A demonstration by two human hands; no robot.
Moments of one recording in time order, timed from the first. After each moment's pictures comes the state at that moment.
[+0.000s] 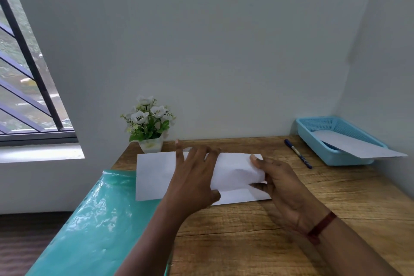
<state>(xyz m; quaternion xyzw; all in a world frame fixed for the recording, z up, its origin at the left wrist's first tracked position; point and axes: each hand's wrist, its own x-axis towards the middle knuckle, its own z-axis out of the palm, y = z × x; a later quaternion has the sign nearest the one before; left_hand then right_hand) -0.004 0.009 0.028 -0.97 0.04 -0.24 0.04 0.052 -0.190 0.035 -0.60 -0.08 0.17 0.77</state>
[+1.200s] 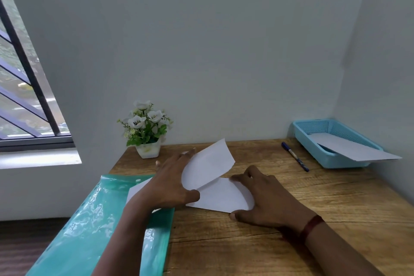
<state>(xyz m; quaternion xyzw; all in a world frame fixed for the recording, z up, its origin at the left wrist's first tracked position) -0.015 0.050 0.046 -0.97 -0.04 -0.05 -0.21 0.073 -0.197 0.002 -0.90 -0.41 -0.05 0.14</state>
